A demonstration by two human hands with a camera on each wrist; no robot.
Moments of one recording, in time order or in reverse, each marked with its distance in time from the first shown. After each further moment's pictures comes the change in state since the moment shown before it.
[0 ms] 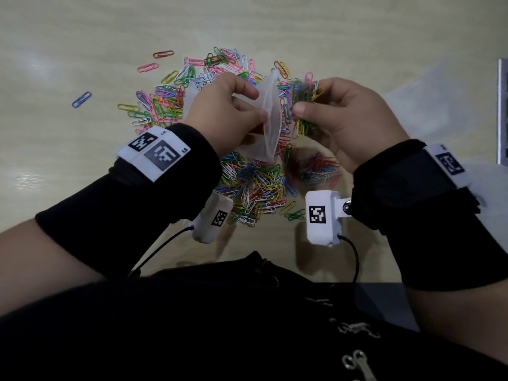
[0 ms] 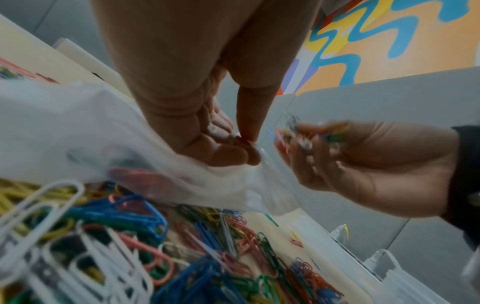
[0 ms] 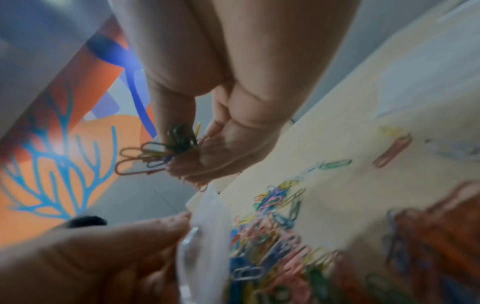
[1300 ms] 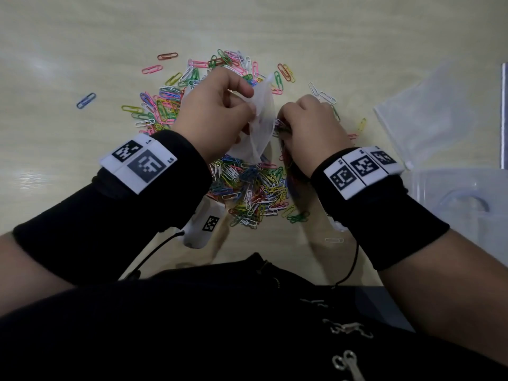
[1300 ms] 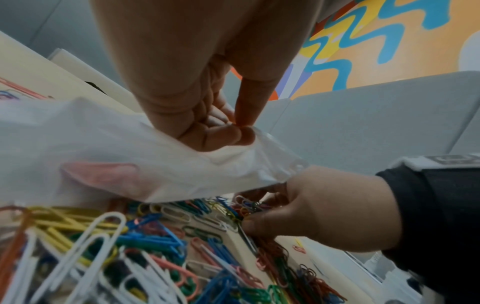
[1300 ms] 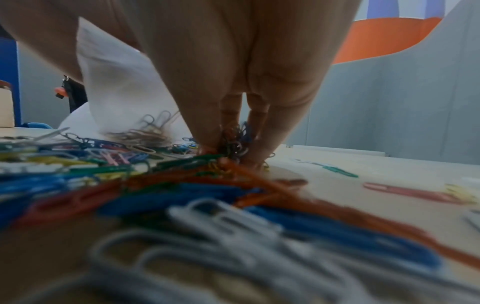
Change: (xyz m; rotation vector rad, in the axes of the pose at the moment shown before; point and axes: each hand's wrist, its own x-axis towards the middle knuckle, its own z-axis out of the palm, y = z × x) left_hand -0.004 -0.001 -0.015 0.061 0.065 0.077; right_hand 0.026 0.033 0.019 -1.457 -0.002 -0.350
